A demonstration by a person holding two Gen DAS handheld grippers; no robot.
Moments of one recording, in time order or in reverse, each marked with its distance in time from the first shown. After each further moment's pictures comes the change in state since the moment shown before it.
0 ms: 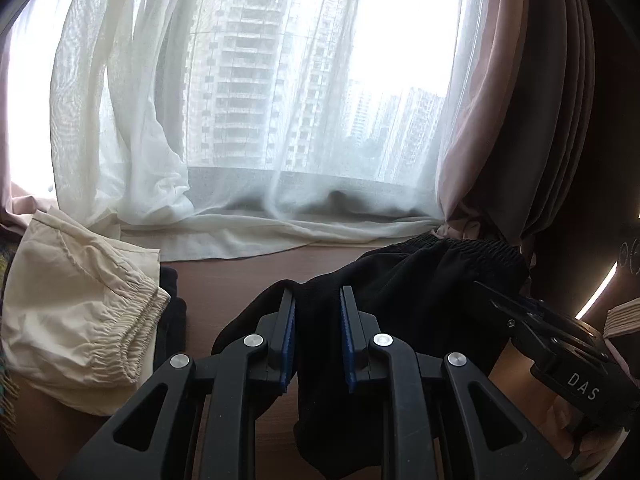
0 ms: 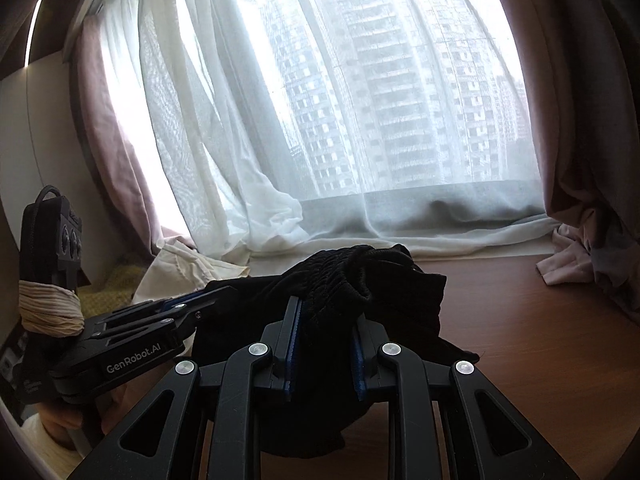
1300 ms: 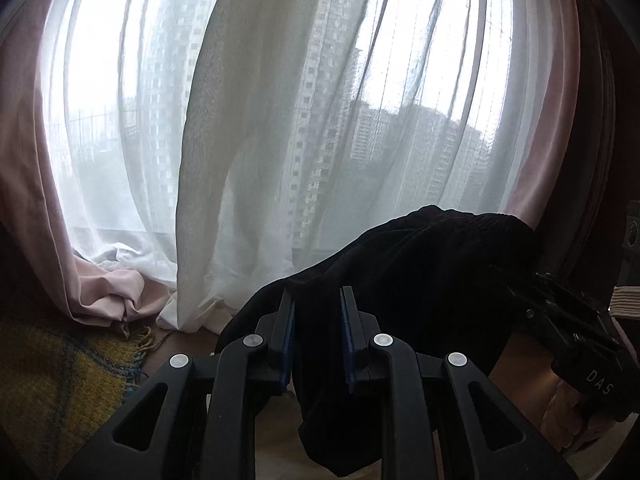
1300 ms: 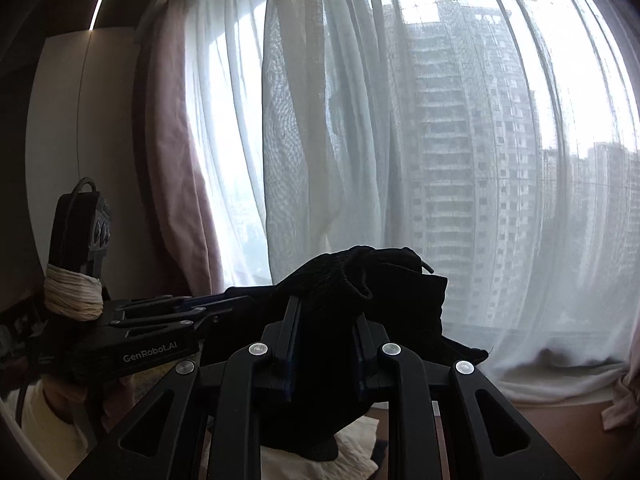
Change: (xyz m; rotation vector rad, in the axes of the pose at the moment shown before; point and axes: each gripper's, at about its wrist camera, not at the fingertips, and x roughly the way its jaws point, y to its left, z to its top) left arm -0.091 0.223 0.106 0.010 -0.065 0.030; right arm 0.082 0.229 0.113 -0.233 -0.157 0.126
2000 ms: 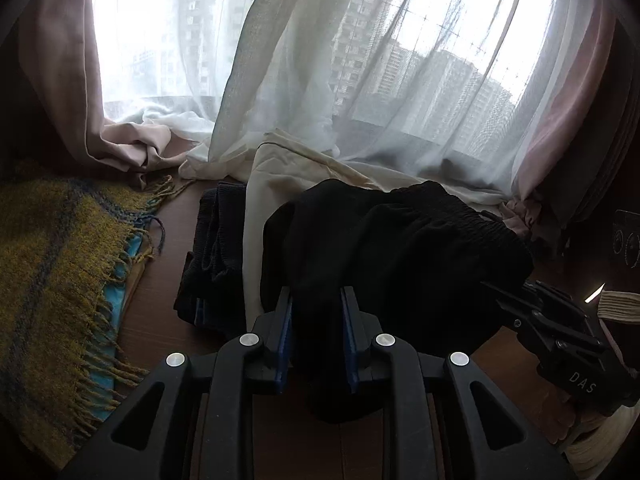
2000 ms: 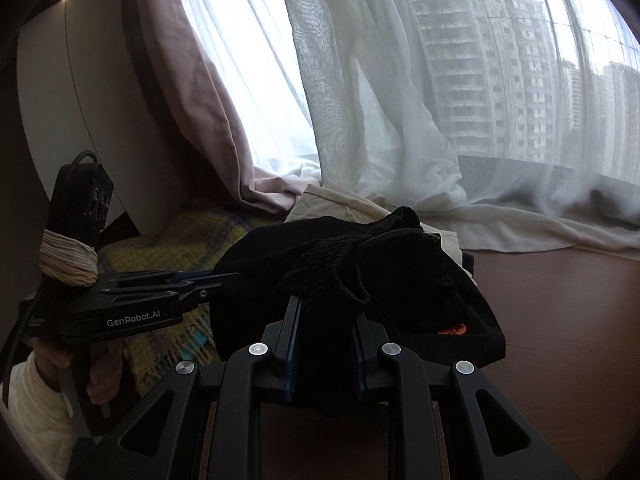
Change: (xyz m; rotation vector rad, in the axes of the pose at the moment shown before) left arm -0.009 0.037 -0.147 -0.130 0.257 0.036; right arm 0.023 0.041 -0.164 0.149 0.327 0.096
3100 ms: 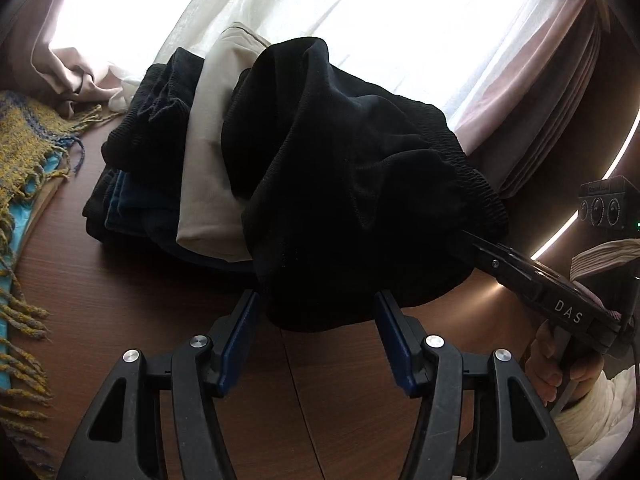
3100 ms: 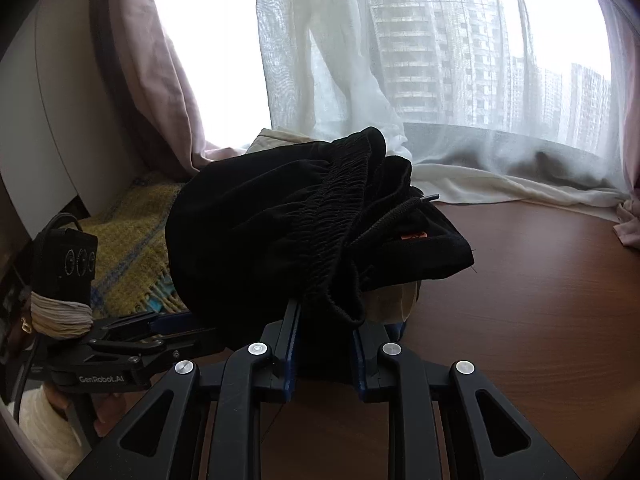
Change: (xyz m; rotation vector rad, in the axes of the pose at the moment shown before) left arm 0.041 0.030 -0.086 -0.001 0.029 -0.365; right arm -0.011 0.011 -0.050 0.045 0.036 -0.236
